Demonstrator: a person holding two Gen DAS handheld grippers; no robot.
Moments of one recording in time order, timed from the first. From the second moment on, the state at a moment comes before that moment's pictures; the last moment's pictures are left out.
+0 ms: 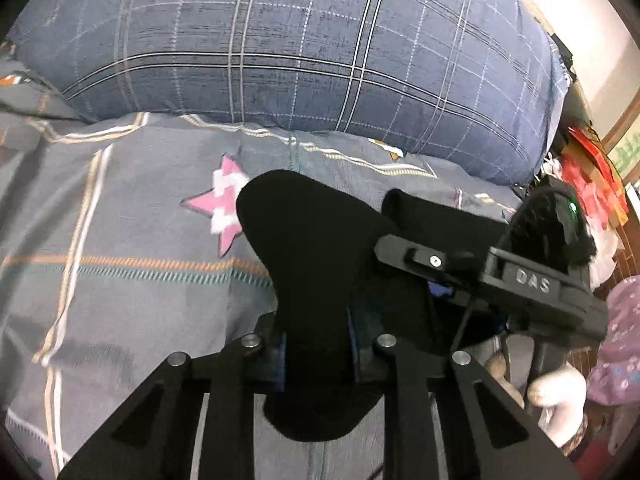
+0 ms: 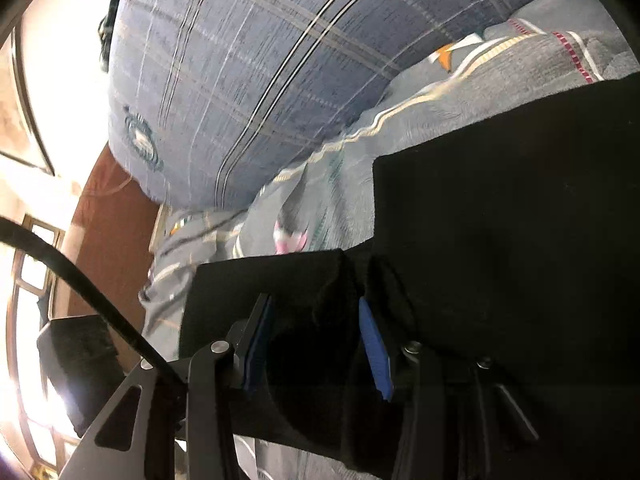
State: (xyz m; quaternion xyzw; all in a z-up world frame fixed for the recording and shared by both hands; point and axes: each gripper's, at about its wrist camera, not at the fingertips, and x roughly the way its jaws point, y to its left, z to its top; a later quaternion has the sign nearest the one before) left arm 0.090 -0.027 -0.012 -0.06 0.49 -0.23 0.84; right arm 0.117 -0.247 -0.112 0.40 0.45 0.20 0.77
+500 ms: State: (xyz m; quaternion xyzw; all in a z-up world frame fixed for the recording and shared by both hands) left arm 0.065 0.020 0.011 -0.13 0.46 -0.21 0.85; right arm 0.066 -0.277 -0.074 0.37 0.41 0.16 0.82
